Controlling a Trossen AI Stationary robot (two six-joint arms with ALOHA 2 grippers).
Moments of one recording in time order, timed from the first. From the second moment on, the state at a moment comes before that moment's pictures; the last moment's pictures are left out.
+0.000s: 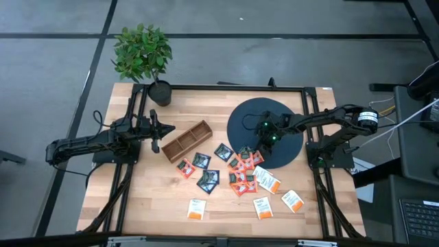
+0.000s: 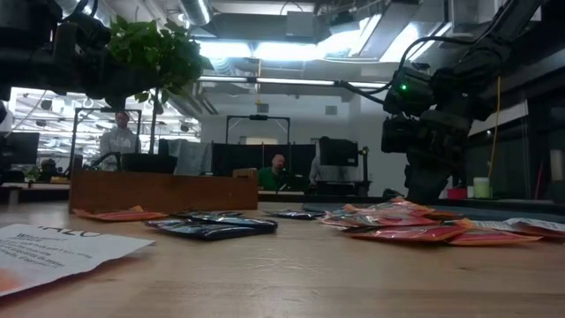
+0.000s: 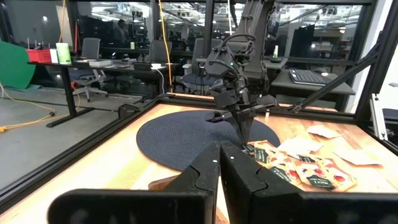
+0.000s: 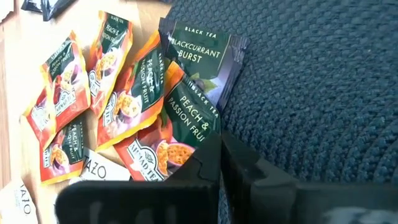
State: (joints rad) left arm 0.26 0.11 0.01 0.13 0.04 -0.06; right arm -0.34 1.50 0.53 -0.10 -0.47 0.15
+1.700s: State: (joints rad) left arm 0.26 0.11 0.01 0.13 0.04 -0.06; right arm -0.22 1.39 0.97 -0.02 -0.36 -0.08
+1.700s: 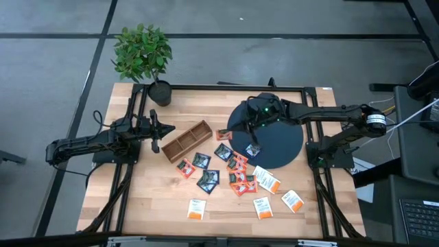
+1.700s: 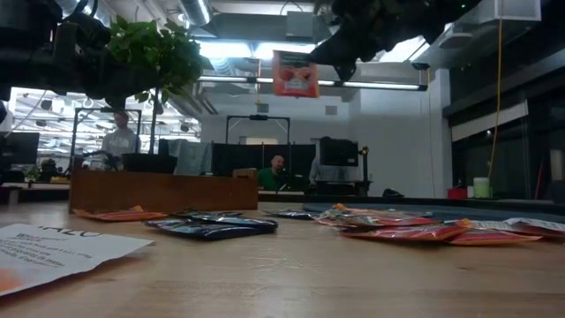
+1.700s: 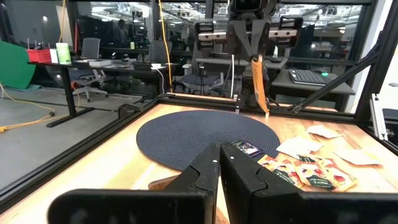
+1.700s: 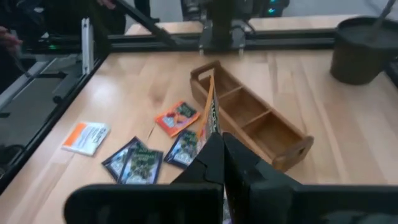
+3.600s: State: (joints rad) left arm 0.26 0.73 0.55 0.03 0.03 -0.03; right arm -0.19 1.70 1.24 0.18 -0.23 -0.33
